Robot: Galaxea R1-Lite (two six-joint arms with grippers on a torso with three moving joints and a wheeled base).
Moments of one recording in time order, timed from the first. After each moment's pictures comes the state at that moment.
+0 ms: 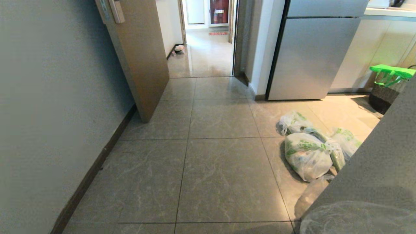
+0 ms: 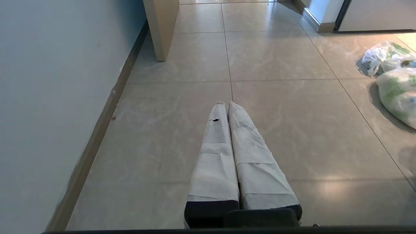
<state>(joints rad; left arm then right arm) 0.00 0.00 0.00 0.00 0.01 -0.01 0.00 0.00 0.00 0.00 0.01 -0.02</state>
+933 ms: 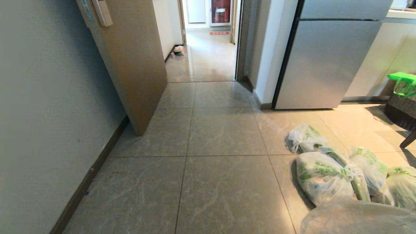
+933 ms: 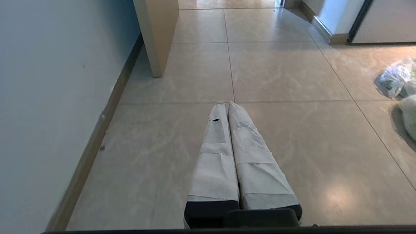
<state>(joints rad) 0.00 0.00 0.00 0.00 0.01 -0.01 0.00 0.00 0.00 0.00 0.01 -0.02</state>
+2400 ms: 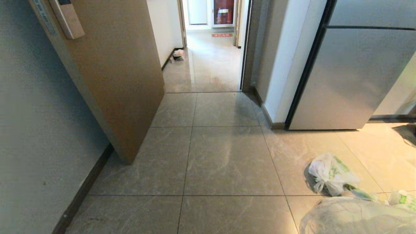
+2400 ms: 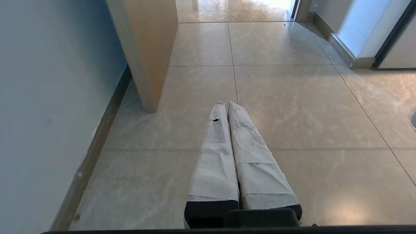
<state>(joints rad) 0.00 0.00 0.00 0.00 0.01 -0.01 0.00 0.00 0.00 0.00 0.01 -0.02</state>
